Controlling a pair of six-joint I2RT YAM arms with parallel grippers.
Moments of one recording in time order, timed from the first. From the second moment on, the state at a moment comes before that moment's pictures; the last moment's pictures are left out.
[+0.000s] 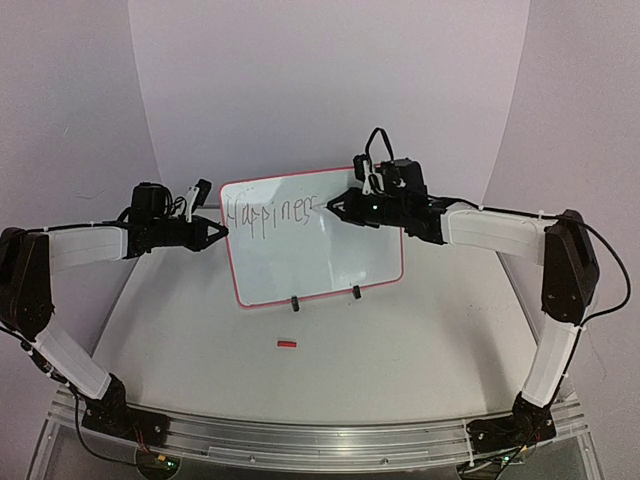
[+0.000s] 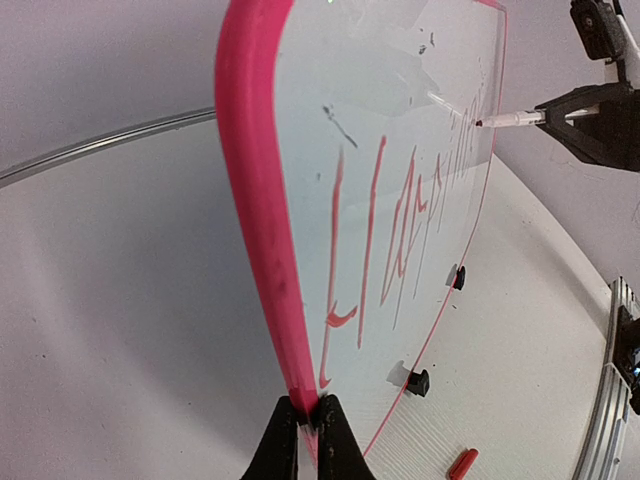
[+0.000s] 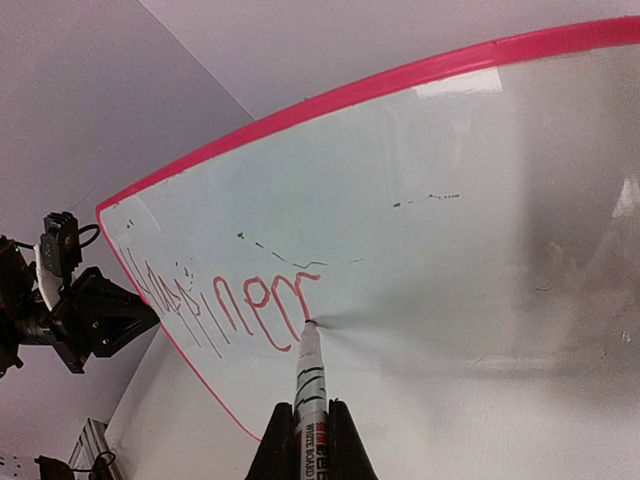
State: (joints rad) left arm -0.23 1.52 0.96 0.06 0.62 -0.02; right arm 0.65 1.87 1.48 0.05 -0.20 0.54
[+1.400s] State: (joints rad) left arm -0.23 1.52 0.96 0.05 0.62 -0.02; right arm 0.66 1.84 1.41 0.02 -0.19 0.52
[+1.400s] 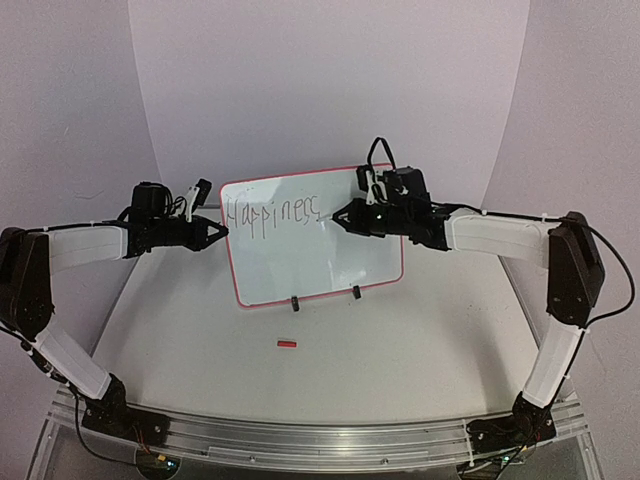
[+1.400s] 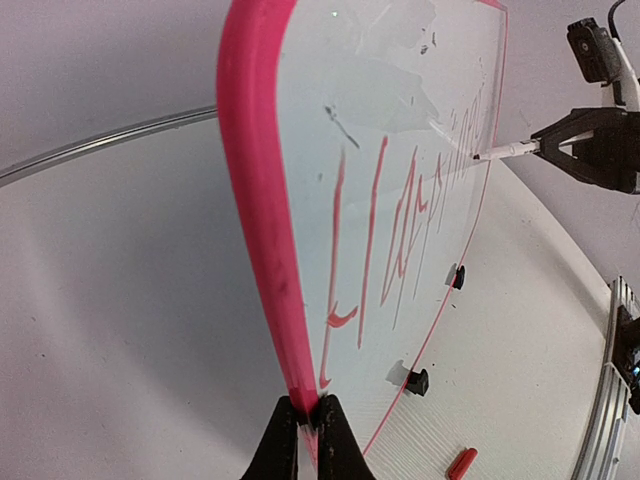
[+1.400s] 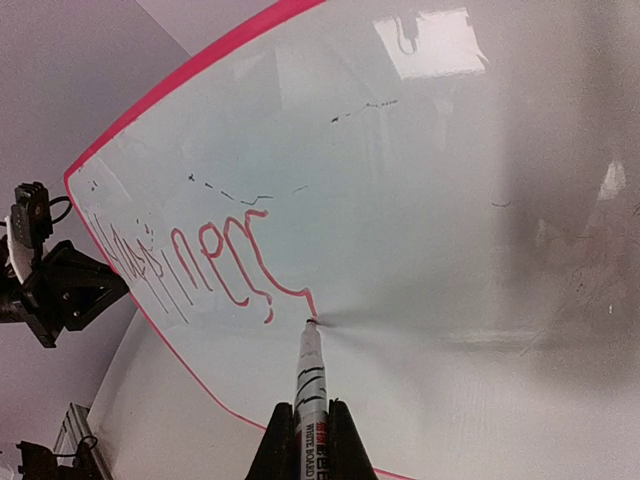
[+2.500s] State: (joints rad) left arm -0.23 1.52 0.96 0.05 0.62 -0.02; right arm 0.57 1.74 1.35 0.03 -0.21 0.52
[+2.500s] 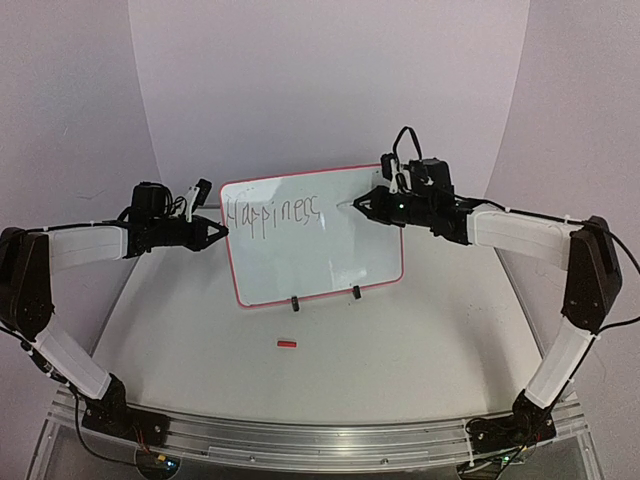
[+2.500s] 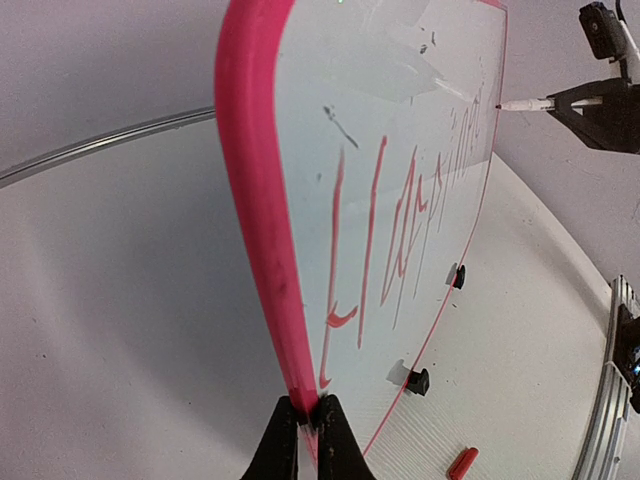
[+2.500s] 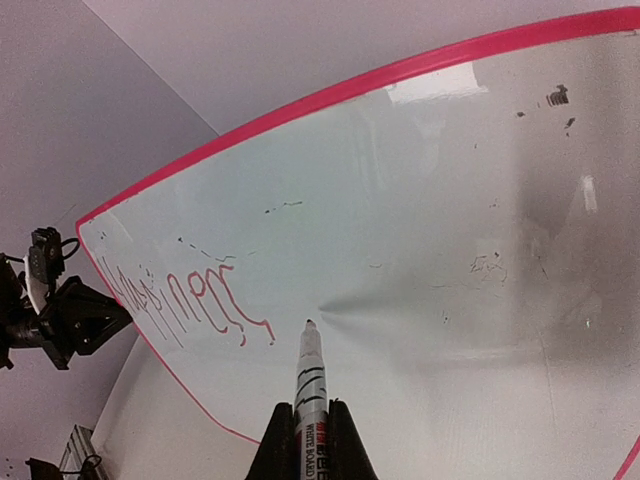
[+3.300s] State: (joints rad) left arm -0.23 1.52 0.96 0.05 0.62 -0.02; right arm 0.56 1.79 1.41 0.03 -0.21 0.53
